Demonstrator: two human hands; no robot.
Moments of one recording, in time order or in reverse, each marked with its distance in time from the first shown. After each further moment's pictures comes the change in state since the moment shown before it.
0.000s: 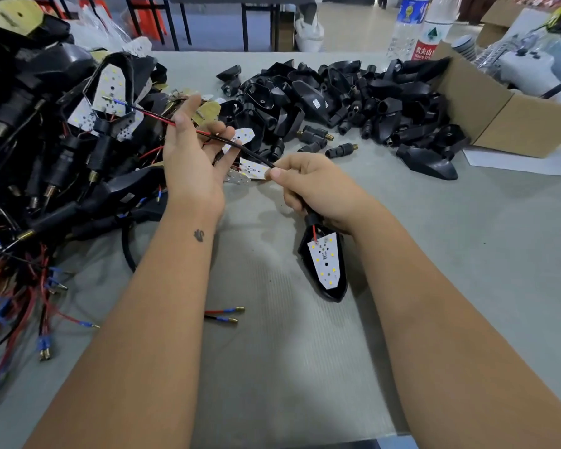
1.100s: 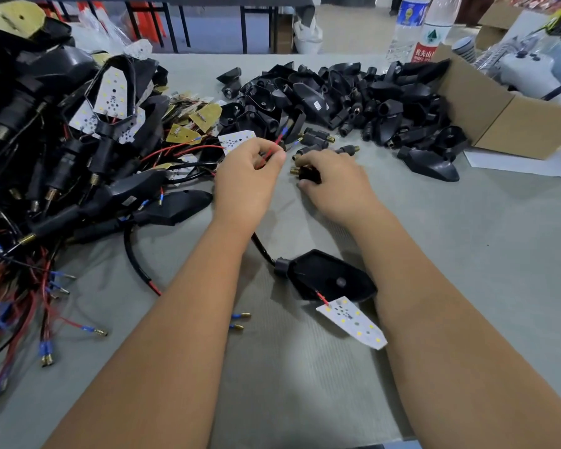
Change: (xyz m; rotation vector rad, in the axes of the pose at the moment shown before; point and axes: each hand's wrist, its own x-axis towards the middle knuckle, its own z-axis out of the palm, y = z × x) left_hand -0.014 -0.034 0.009 0.900 -0.242 0.242; right_hand 0.014 0.021 -0.014 -0.877 0.301 -0.013
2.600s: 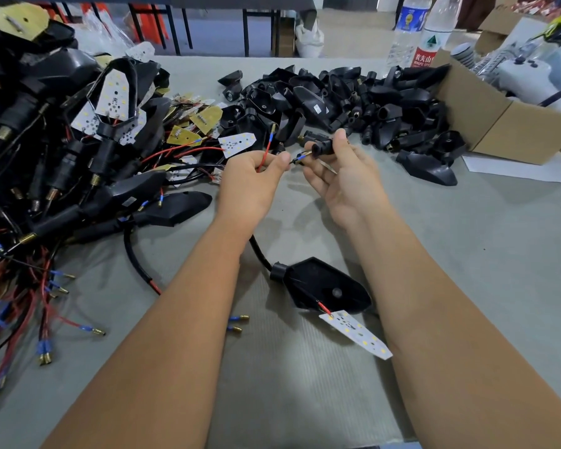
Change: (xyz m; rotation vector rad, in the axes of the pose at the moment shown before) left_hand 0.000 -0.002 0.004 -0.011 -0.041 -0.060; right_hand -0.003 -0.014 -0.010 1.767 0.178 0.425
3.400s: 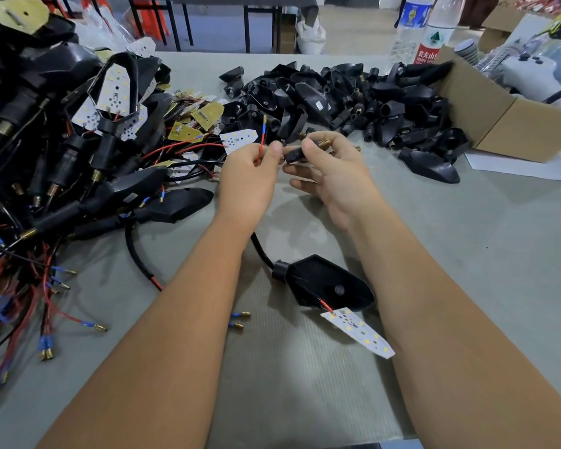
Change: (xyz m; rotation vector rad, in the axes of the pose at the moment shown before) left_hand 0.000 0.005 -0.002 -0.003 0.053 -0.022; right_hand -0.009 0.003 0.005 -0.323 -0.191 -0.041
